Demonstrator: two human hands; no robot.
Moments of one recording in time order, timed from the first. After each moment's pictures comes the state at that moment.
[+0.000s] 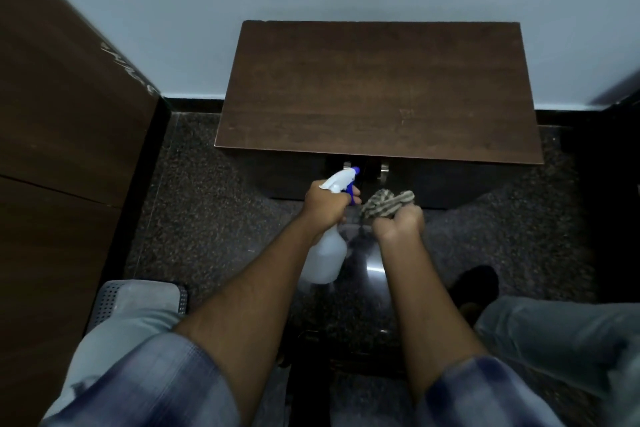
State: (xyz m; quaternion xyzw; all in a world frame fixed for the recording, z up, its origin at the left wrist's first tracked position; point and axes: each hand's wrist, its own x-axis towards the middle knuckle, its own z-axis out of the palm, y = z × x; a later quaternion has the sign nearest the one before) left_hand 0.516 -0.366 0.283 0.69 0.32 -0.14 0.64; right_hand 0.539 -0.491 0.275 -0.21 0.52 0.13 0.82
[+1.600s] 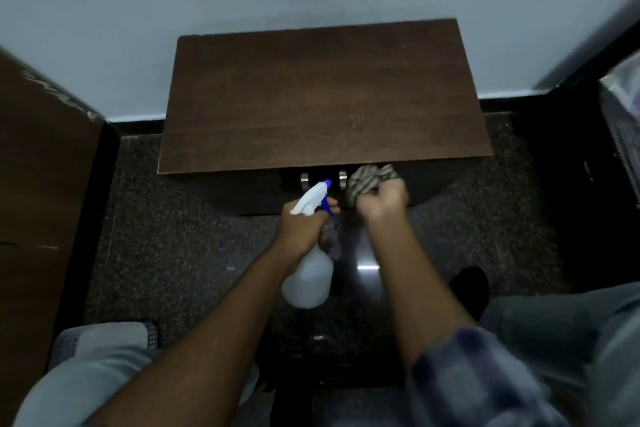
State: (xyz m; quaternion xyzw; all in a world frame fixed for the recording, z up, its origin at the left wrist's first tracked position) left_hand 0.510 -0.396 0.282 0.66 0.31 -0.13 0.67; right_hand 0.600 -0.525 0.262 -0.16 0.52 0.11 0.83
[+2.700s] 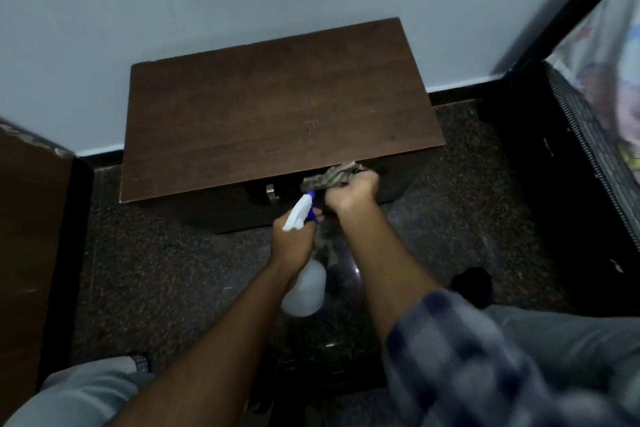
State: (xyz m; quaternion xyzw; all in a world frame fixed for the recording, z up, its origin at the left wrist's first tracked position) left_hand 0.506 -0.441 0.253 0.71 0.29 -0.08 0.64; right_hand 0.606 -0.543 0.295 -0.22 0.48 0.06 0.85
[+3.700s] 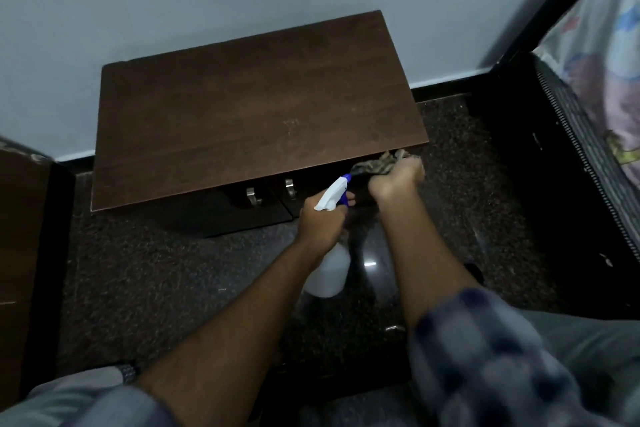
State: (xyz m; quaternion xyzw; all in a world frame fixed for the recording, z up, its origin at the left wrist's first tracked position) left_hand 0.542 -0.512 0.266 0.73 0.22 -0.16 0.62; right_hand 0.627 -0.637 0.273 -0.29 0.47 0.01 0.83
